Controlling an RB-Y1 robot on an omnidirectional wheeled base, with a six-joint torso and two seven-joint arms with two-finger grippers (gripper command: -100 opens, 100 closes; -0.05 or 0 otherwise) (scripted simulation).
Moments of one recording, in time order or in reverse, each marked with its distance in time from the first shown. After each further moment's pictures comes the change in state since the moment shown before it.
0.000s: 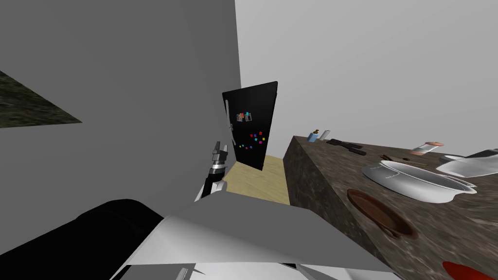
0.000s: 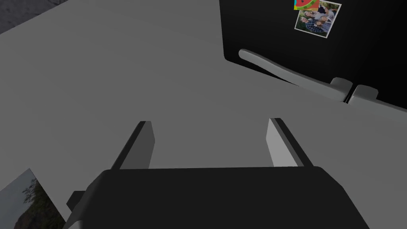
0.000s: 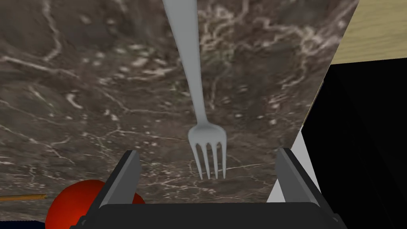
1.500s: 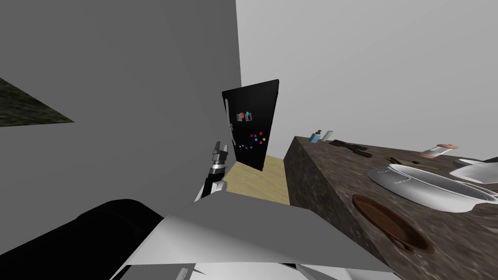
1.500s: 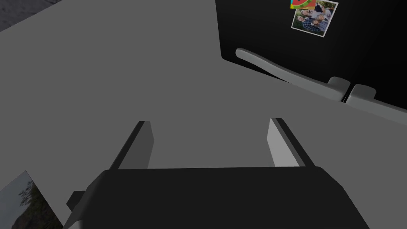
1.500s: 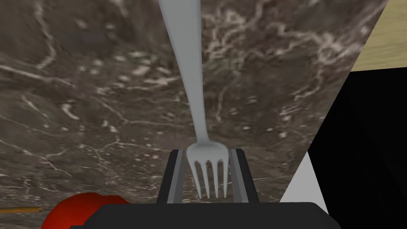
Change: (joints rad) left arm 0.000 0.000 0.000 0.000 0.000 0.000 0.000; right arm -0.041 0.037 0.065 0.033 0.022 -0.001 0.015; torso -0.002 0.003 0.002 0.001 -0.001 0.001
